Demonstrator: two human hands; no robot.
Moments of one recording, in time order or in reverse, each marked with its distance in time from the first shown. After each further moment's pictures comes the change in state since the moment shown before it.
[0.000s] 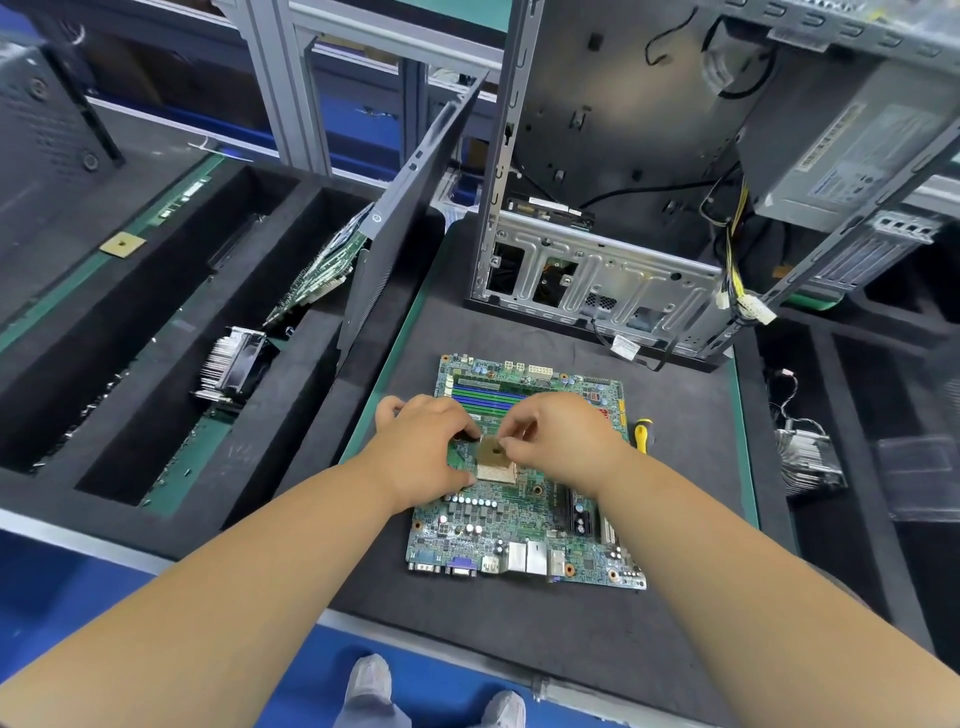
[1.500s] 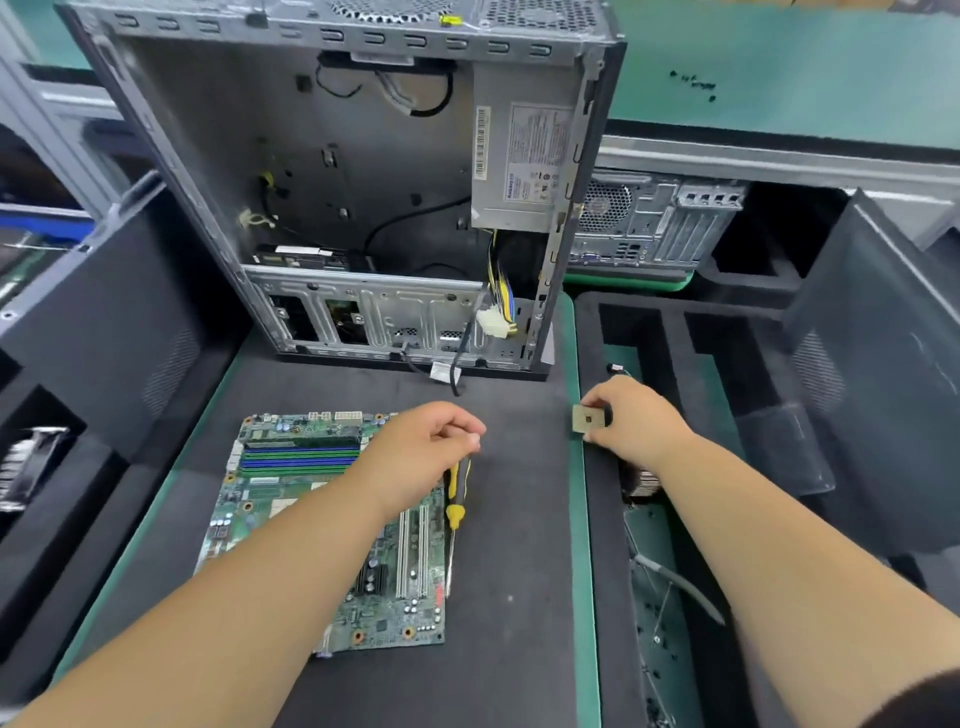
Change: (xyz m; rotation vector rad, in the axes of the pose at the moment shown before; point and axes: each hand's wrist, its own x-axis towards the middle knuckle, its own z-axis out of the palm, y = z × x) left_hand 0.102 0.214 0.027 -0.713 -0.070 -0.197; right_hand -0.082 0.279 -0.120 -0.053 0.165 0.401
